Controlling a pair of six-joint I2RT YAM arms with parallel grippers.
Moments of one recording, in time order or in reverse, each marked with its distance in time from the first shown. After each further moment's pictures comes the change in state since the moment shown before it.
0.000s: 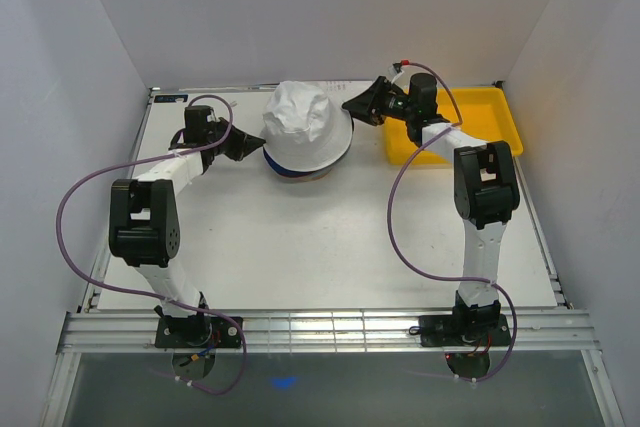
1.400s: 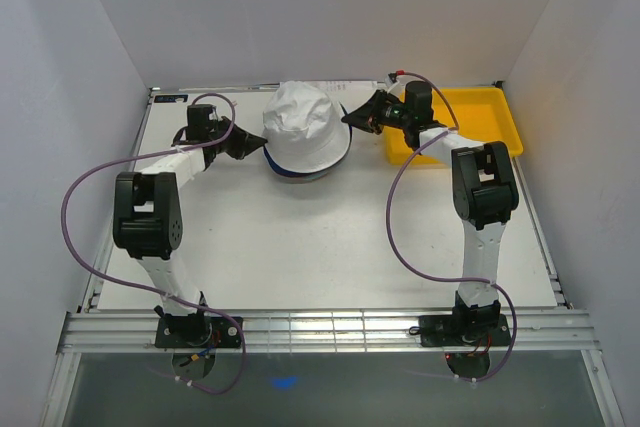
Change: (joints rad) left arm 0.003 0.062 0.042 0.001 0.016 0.030; right arm 0.013 0.000 -0.068 -0.023 0.011 -0.022
